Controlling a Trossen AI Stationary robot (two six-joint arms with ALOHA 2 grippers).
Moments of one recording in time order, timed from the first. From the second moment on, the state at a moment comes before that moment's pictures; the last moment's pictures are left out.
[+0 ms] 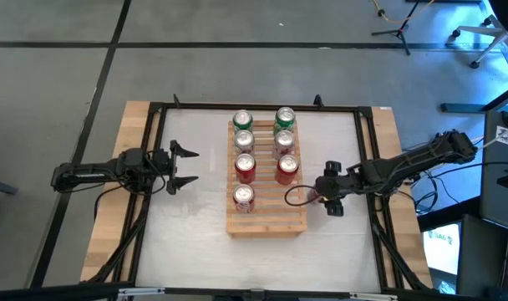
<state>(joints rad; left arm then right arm) 0.09 0.00 0.01 0.01 -0.01 -0.04 0.31 1.13 0.75 -0.80 0.16 0.28</state>
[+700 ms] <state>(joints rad) 0.09 0.00 0.01 0.01 -0.02 -0.04 0.31 1.13 0.87 -0.86 -0.02 0.38</state>
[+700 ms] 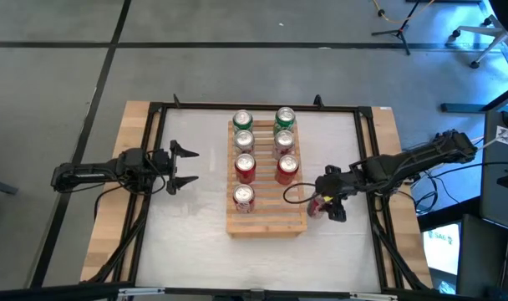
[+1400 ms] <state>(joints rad) 0.09 0.00 0.01 0.01 -0.02 -0.04 0.31 1.13 1.28 -1.09 -0.05 0.43</state>
